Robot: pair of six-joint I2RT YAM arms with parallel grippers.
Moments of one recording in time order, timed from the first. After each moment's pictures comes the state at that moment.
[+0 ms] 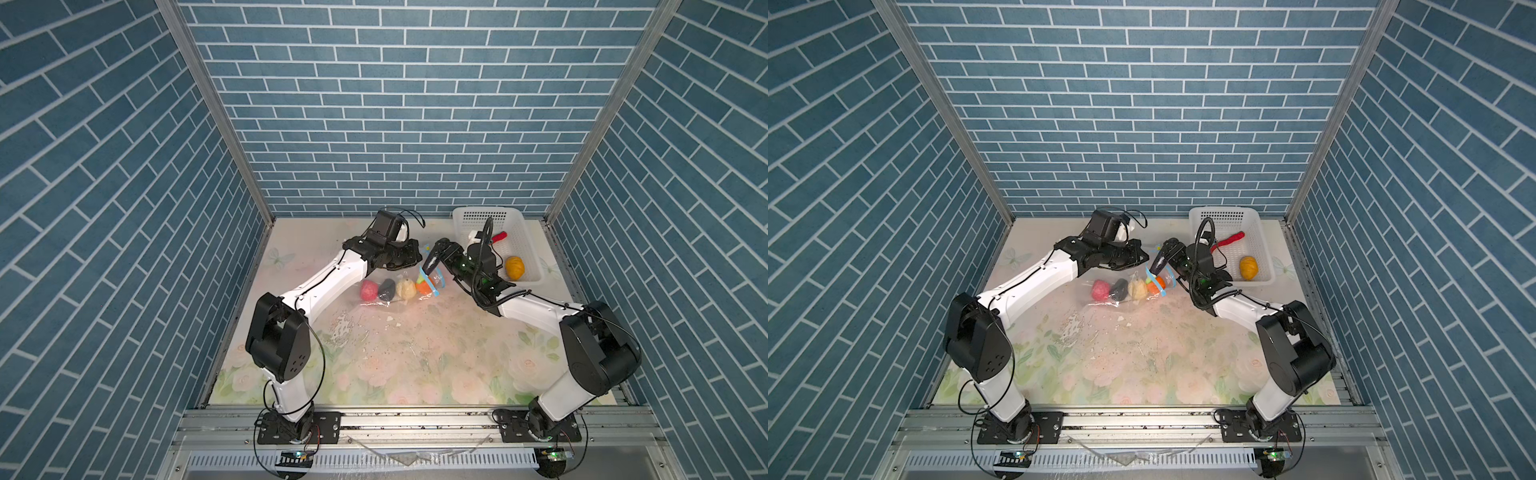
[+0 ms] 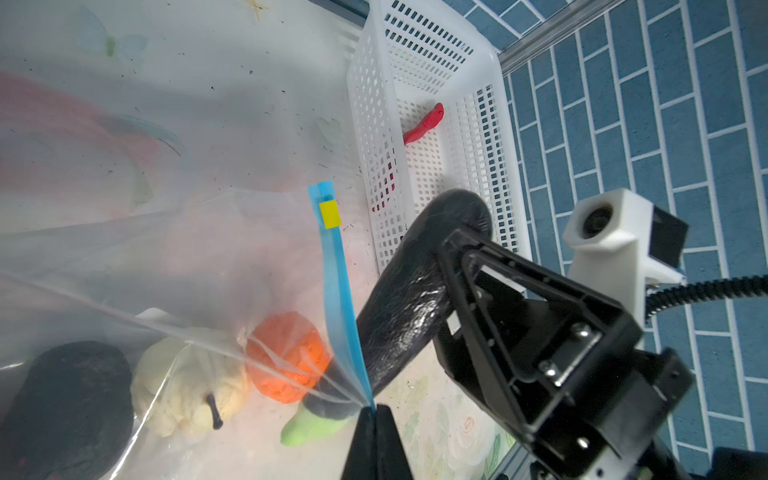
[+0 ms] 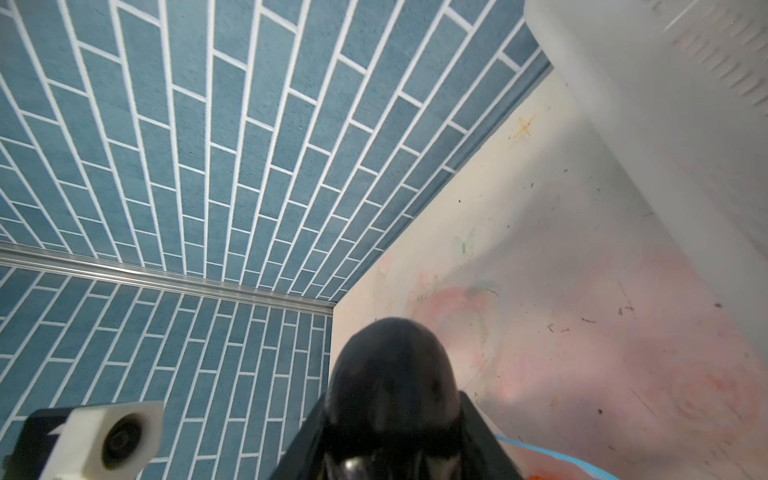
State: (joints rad) left arm -0.57 1.77 1.54 -0.49 0.35 -0.69; right arm 0.57 1.64 0.92 0.46 0.01 1.15
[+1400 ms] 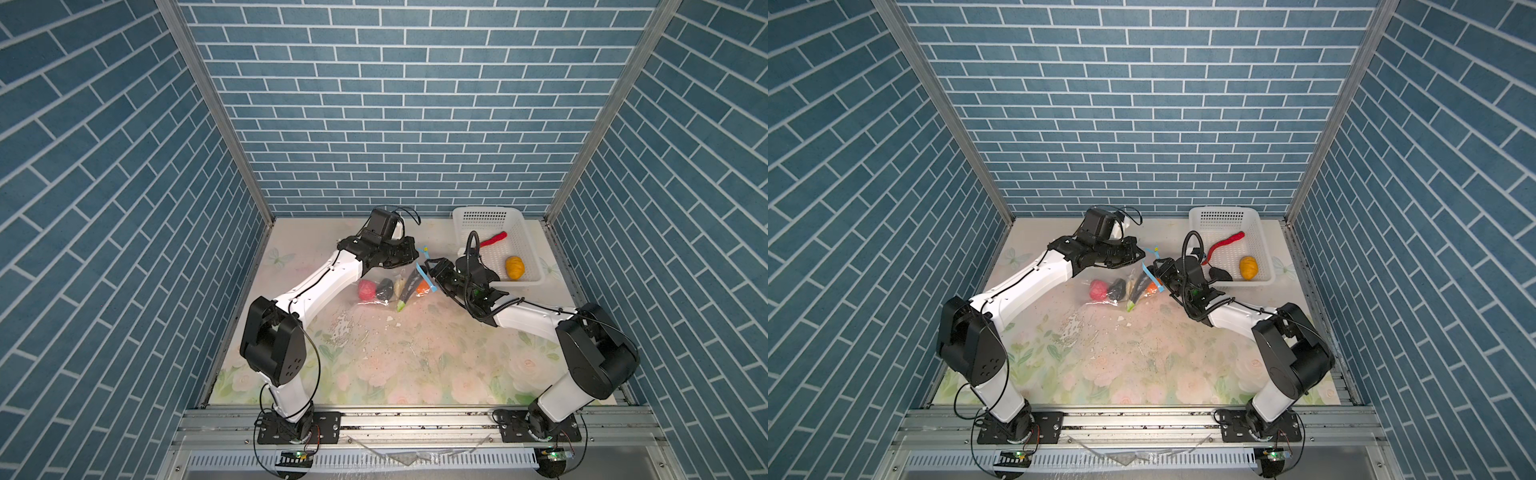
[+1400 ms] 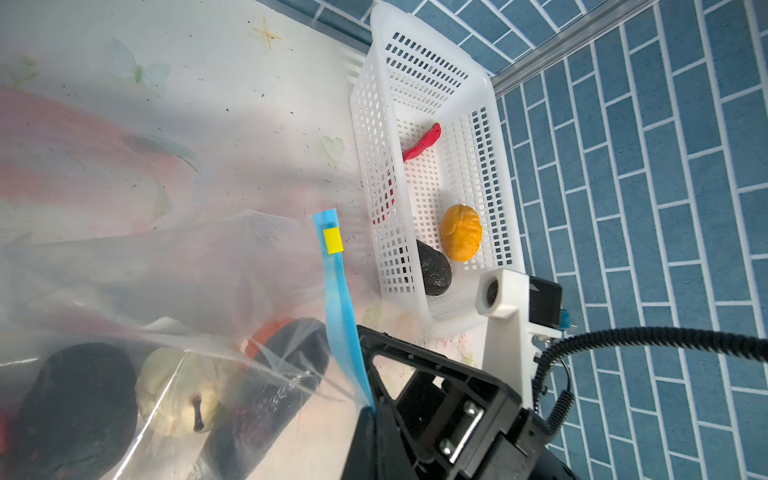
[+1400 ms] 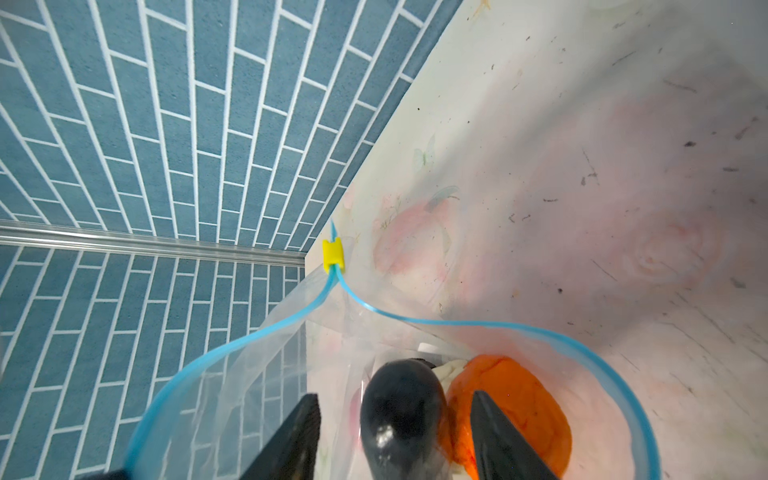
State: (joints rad) left arm -0.55 1.73 1.52 -0.49 0.35 -0.70; right arm 0.65 1.58 0.85 0.35 0.00 1.19
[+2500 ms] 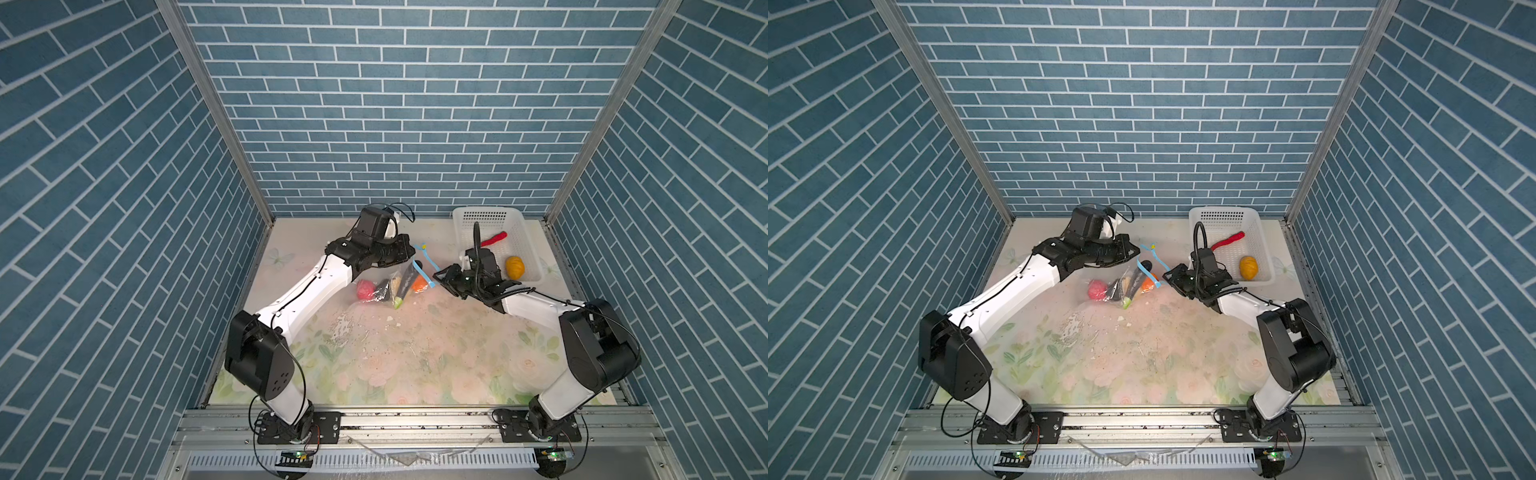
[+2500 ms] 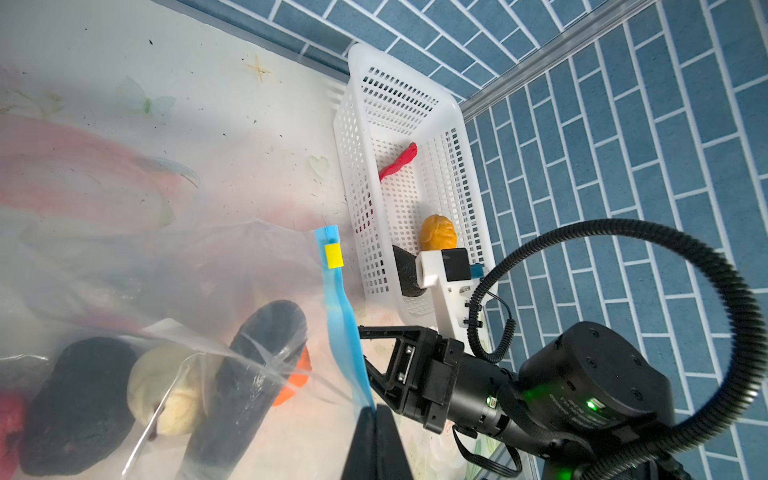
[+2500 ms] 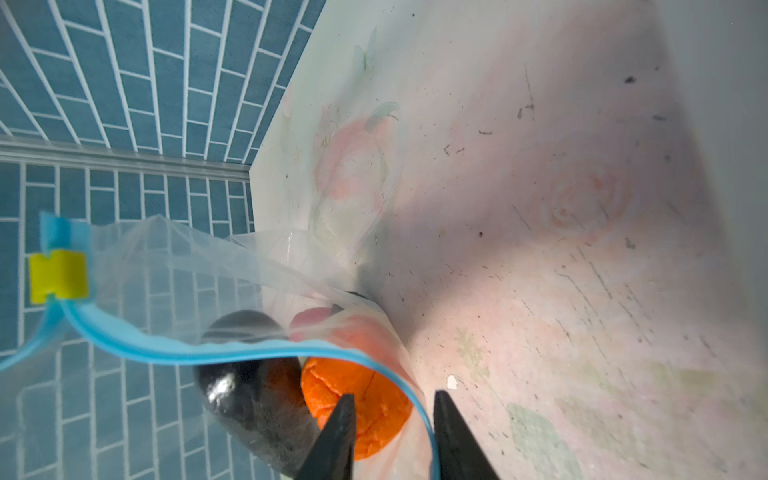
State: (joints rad) left arm -0.54 1.63 1.48 -0.48 0.35 -0.71; right arm 0.48 1.65 0.91 0.11 -0.38 1.03
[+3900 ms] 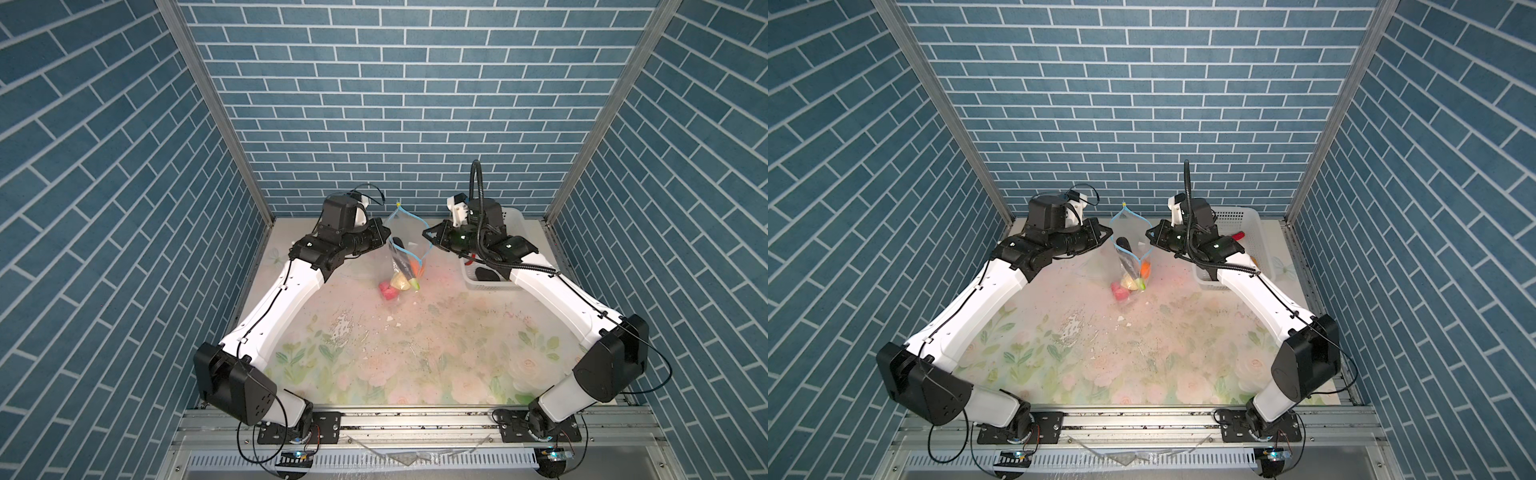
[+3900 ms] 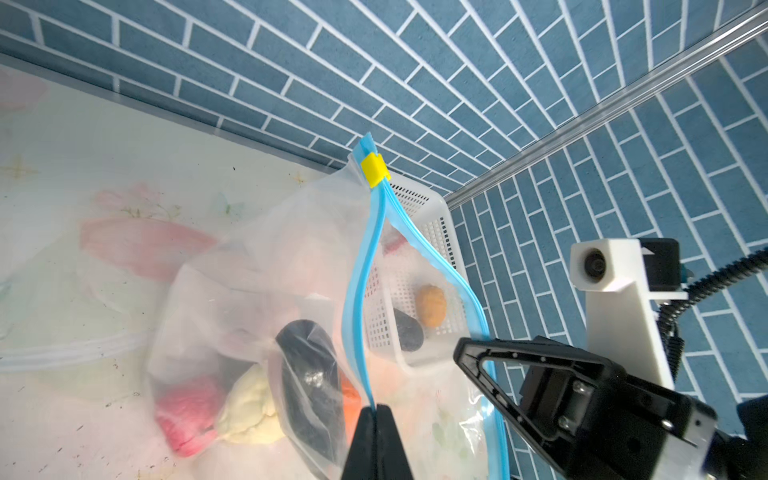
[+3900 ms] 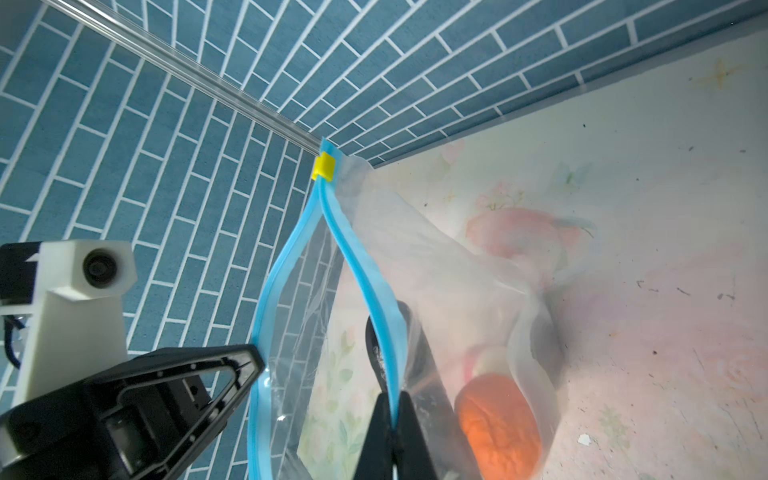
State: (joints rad) left arm -0.41 1.45 1.49 -0.51 0.30 -0.70; right arm 0.59 1.58 1.54 -0.38 -0.34 0.75
